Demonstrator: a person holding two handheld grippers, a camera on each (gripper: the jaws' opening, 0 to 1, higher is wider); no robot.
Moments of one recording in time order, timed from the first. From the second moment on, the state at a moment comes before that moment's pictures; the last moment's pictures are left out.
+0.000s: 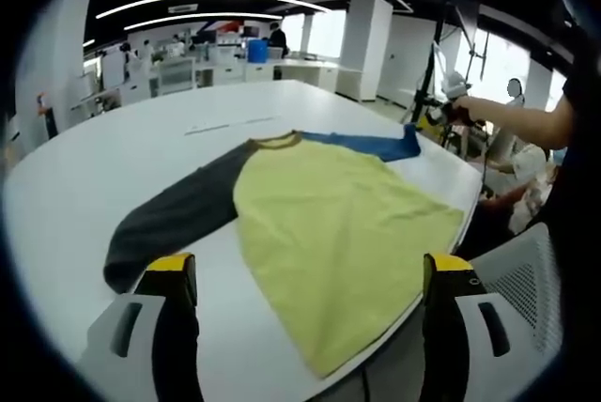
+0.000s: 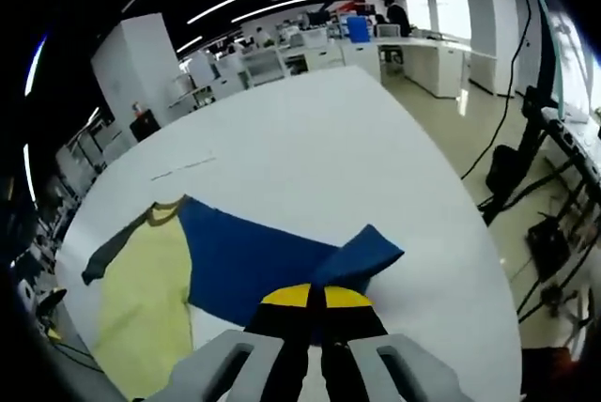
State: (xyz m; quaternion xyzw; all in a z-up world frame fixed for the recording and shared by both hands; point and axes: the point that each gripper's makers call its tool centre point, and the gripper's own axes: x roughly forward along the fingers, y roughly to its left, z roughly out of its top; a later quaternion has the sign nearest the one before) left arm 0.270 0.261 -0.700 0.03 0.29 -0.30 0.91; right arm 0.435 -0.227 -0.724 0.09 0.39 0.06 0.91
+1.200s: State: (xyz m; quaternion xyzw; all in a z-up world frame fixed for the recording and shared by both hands) left arm 0.267 0.264 -0.699 0.02 0.28 -0.30 0.91; right arm 0.464 -0.104 -0.720 0.08 0.40 0.17 0.90
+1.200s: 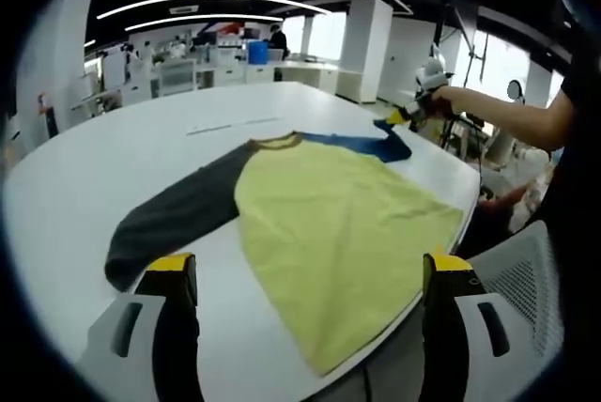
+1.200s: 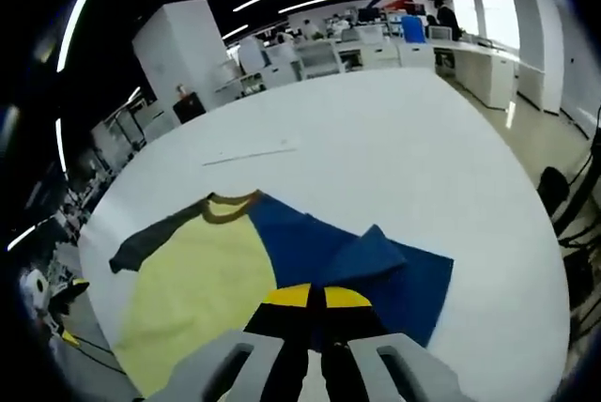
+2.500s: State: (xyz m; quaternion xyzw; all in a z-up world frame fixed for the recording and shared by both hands) left arm 0.266 0.264 -0.705 0.01 0.29 -0.30 0.91; right arm 0.482 0.014 -0.728 0.03 0.40 0.24 0.88
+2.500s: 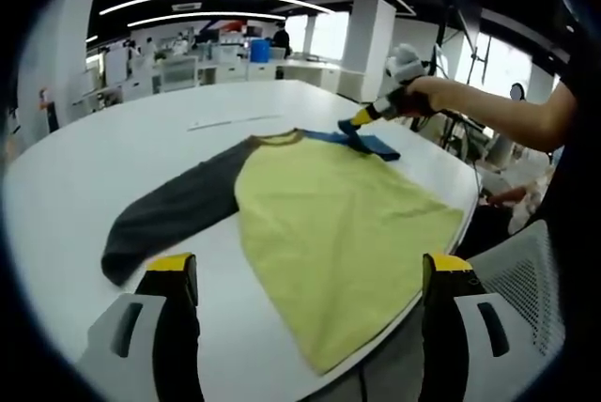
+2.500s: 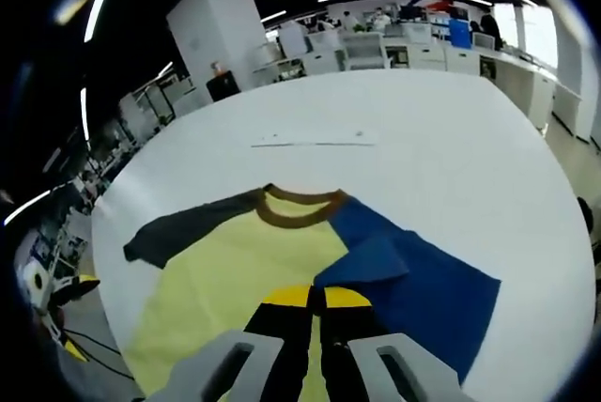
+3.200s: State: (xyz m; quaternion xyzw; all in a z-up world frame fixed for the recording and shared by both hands) left arm 0.267 0.266 -0.703 0.02 0.28 -0.30 0.91; right arm 0.483 0.077 -0.730 0.01 0.41 0.29 0.86
